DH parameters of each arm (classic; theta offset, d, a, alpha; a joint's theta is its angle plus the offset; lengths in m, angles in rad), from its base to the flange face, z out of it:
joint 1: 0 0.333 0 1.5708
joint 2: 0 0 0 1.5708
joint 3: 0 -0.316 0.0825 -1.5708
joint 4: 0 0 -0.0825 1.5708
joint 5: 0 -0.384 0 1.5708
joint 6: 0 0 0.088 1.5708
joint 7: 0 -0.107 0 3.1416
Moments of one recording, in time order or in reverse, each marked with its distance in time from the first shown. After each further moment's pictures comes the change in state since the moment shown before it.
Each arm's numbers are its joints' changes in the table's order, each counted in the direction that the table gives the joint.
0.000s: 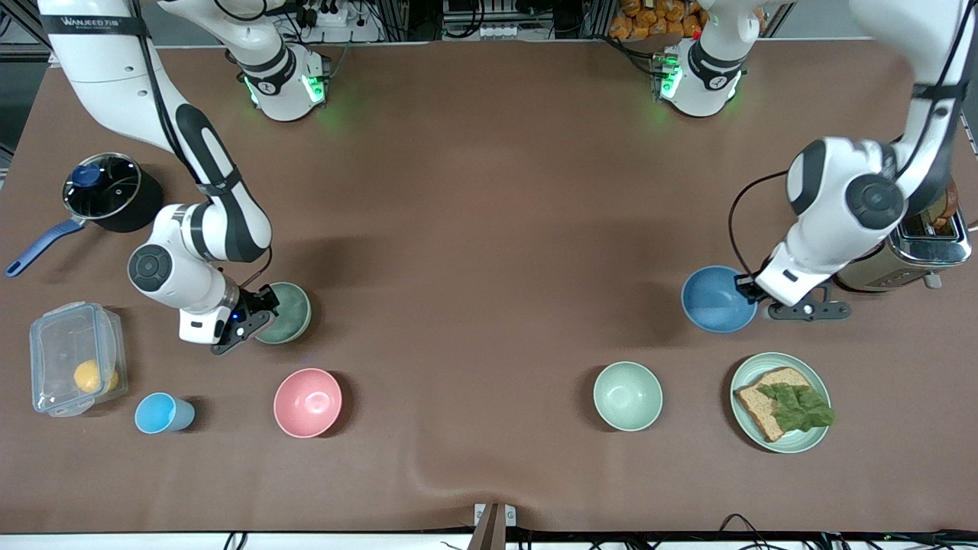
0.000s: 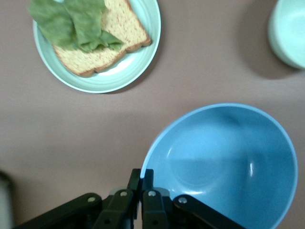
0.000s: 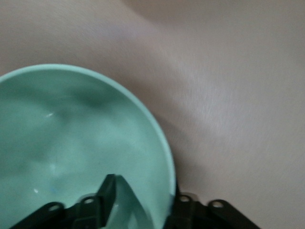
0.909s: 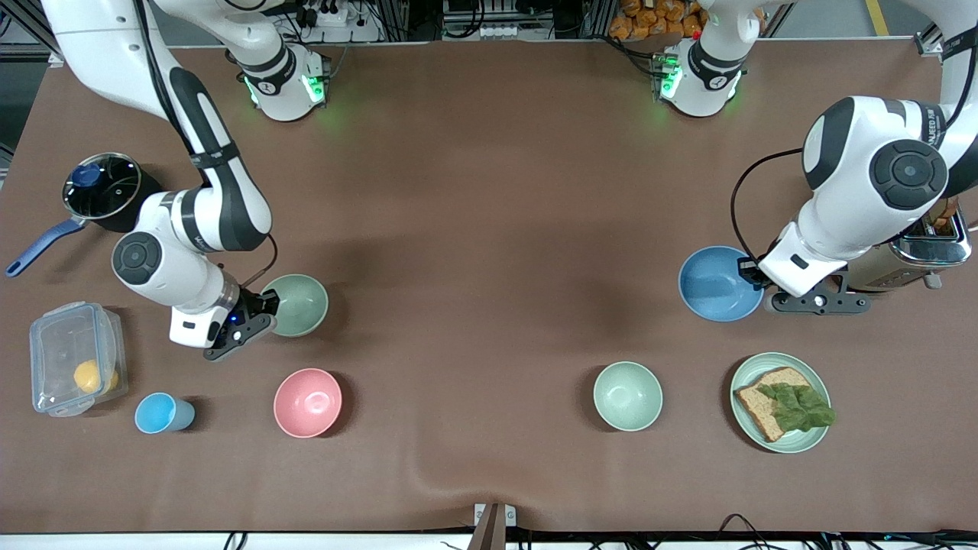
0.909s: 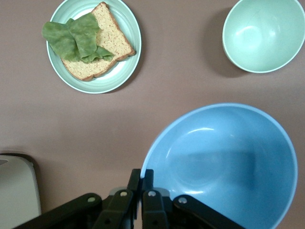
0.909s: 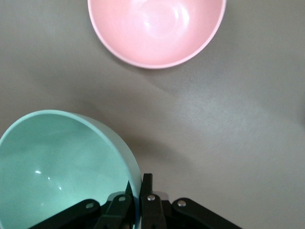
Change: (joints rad) left arm -0.005 0.003 0.073 0.185 0.000 0.242 0.021; right arm 0.084 0.100 -0.009 0.115 -0.005 0.216 -0.349
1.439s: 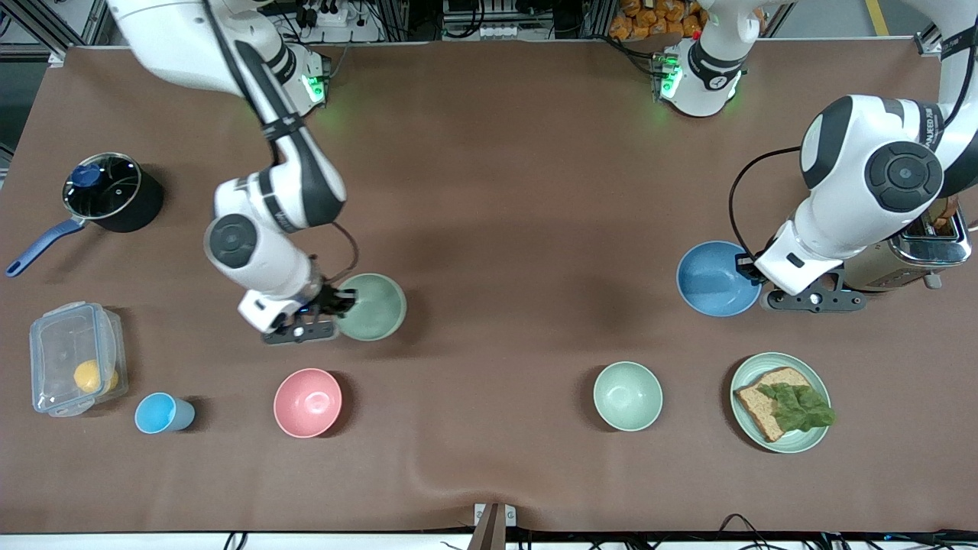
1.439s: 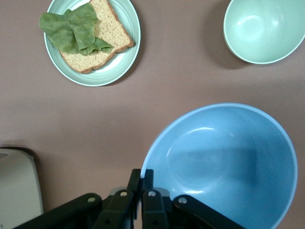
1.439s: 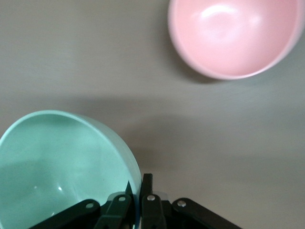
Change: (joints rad) left arm 0.000 0.000 0.004 0.003 0.000 0.032 0.001; right arm 0.245 -0.032 -0.006 0.090 -0.080 0.019 -0.650
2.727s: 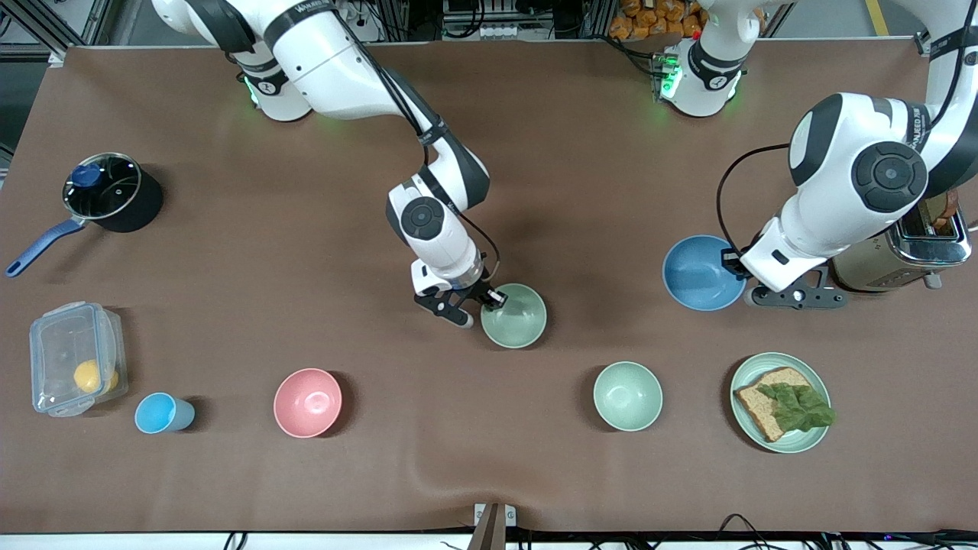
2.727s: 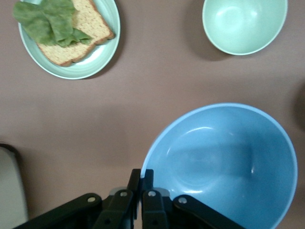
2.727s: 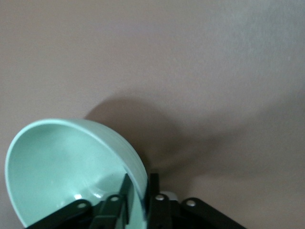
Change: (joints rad) left arm 0.001 -0.003 0.033 0.001 0.061 0.021 0.005; right arm 0.334 -0.353 0.001 0.283 -0.101 -0.284 -0.851
